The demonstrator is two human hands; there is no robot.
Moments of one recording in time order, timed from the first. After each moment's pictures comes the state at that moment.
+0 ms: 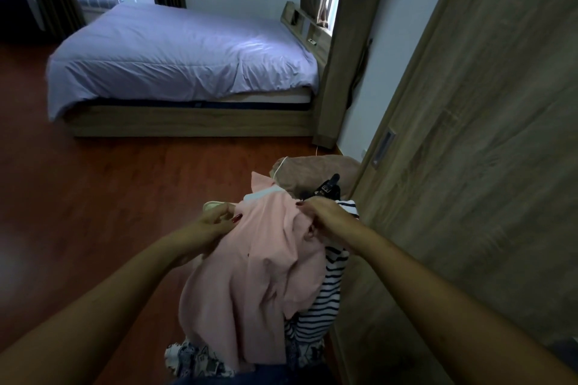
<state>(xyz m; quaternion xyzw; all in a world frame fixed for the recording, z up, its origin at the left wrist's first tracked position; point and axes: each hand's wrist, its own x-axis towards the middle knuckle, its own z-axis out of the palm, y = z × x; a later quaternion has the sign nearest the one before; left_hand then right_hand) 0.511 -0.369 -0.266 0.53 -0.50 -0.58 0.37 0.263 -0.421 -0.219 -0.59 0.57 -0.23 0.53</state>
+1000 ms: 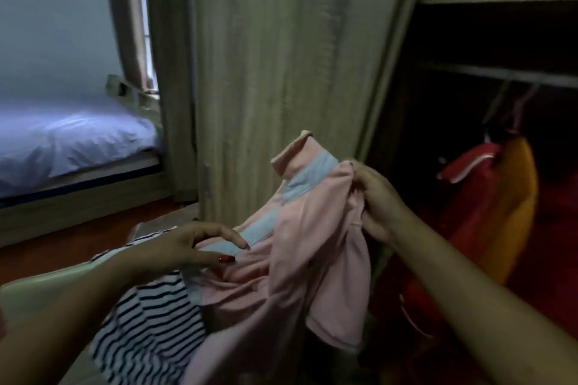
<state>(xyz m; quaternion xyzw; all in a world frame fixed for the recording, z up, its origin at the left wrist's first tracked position) 0.262 -0.263 -0.110 0.22 -0.80 -0.53 0.17 -0.021 -0.151 -0.033 -0.47 0.42 -0.65 0.43</state>
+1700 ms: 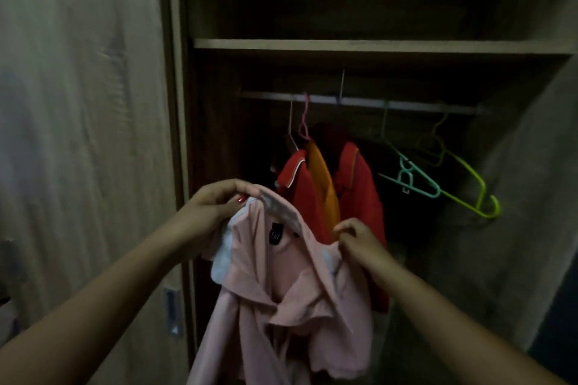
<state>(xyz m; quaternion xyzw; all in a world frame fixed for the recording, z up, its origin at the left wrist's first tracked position) 0.014 -0.127 -0.004 0.00 -0.72 -0.64 0.25 -0.185 0.062 -0.075 -0.28 0.78 -0.56 0.04</state>
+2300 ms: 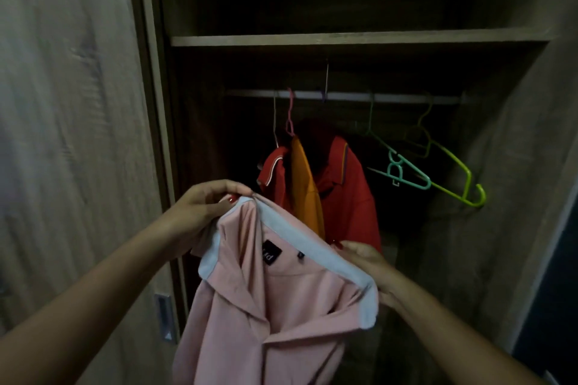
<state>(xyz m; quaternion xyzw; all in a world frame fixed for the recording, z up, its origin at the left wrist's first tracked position) 0.003 -0.134 -0.001 0.02 -0.75 -0.63 0.22 -0.175 0.102 -0.101 -0.24 0.64 -0.67 0.29</state>
